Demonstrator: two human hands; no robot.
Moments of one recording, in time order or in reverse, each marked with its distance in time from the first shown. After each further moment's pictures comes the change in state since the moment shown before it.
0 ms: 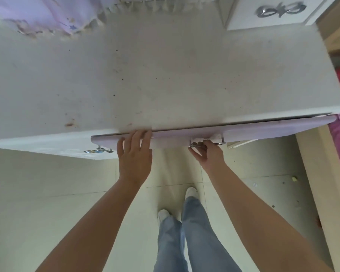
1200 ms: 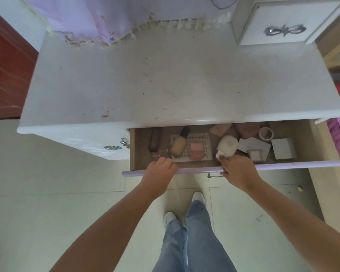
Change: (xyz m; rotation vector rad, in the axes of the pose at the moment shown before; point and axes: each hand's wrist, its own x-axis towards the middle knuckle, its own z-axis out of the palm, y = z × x) left_hand -0.063 -0.015 -0.009 -0.097 -0.420 0.324; right_hand -0.082 -0.012 -0.044 -2.596 -0.168 -1.063
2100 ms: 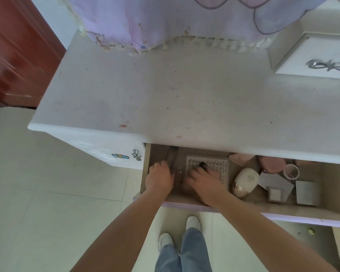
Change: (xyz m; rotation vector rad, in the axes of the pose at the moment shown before) left_hand 0.046 -0.046 0.015 -0.352 -0.074 -0.671; right_hand 0.095 -0.083 0.004 0.014 -0.060 -0.336
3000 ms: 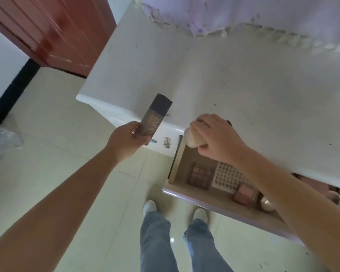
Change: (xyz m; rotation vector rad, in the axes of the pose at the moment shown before) left_hand -0.017 -0.127 -0.130 -0.557 0.218 -0.132; right_hand 0.059 -0.028 -0.149 0.113 0.376 -0.257
